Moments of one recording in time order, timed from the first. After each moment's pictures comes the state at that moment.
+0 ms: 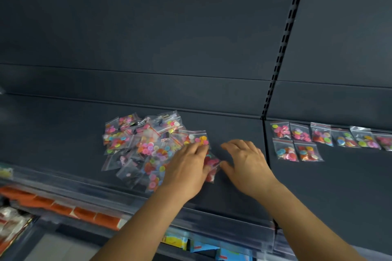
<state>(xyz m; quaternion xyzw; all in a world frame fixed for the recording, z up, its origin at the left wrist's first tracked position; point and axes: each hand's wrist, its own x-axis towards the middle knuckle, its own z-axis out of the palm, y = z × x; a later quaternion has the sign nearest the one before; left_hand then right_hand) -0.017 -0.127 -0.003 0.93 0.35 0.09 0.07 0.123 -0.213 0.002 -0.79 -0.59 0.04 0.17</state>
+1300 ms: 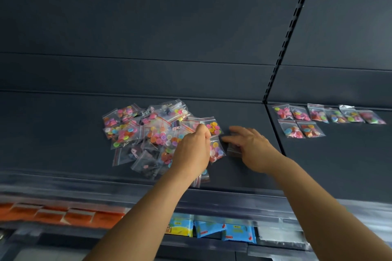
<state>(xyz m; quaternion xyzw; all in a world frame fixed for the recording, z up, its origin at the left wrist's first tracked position) -0.048 -0.092 -0.008 0.89 0.35 0.20 0.21 0.105 -0.194 -0.009 -0.81 -0.58 0.10 0.07</state>
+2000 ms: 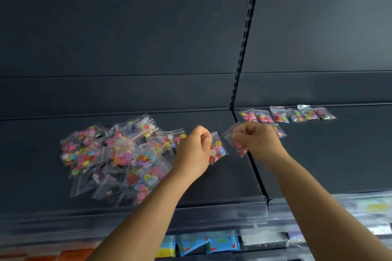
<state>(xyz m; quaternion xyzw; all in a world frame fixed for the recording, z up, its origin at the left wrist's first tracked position) 0.010 -0.120 0.009 0.85 0.28 0.23 0.39 0.136 -0.237 0.032 -0.82 -0.28 0.18 0.48</state>
